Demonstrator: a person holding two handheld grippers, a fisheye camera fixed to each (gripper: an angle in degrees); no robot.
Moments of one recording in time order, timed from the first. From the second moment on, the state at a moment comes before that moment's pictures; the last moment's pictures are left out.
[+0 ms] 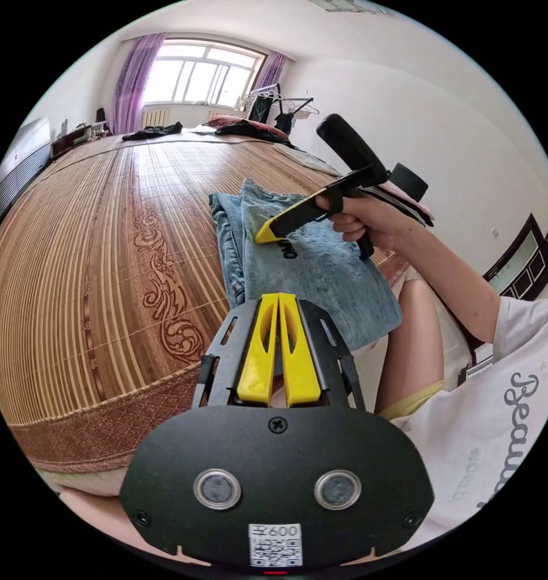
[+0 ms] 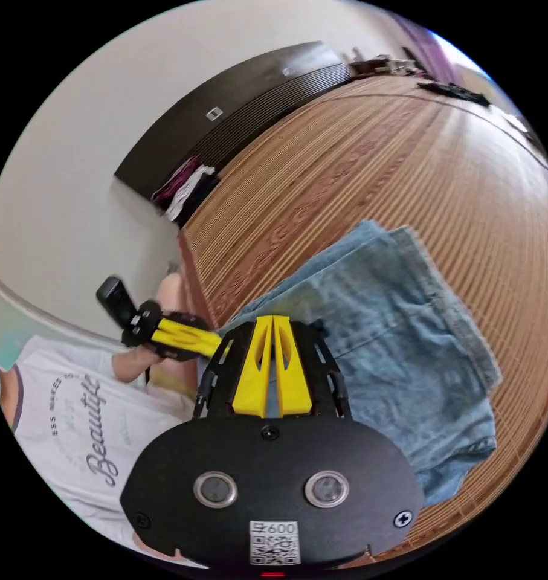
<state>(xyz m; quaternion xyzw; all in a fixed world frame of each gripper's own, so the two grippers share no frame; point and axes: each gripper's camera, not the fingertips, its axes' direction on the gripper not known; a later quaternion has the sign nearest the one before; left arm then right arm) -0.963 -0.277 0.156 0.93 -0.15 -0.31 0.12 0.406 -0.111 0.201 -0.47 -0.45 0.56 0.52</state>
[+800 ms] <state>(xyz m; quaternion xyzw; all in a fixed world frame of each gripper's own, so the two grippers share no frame) -1.026 -0.283 0.223 0.91 -0.21 -0.36 0.08 0.550 -0.206 0.196 -0.44 -0.25 0.60 0.62</state>
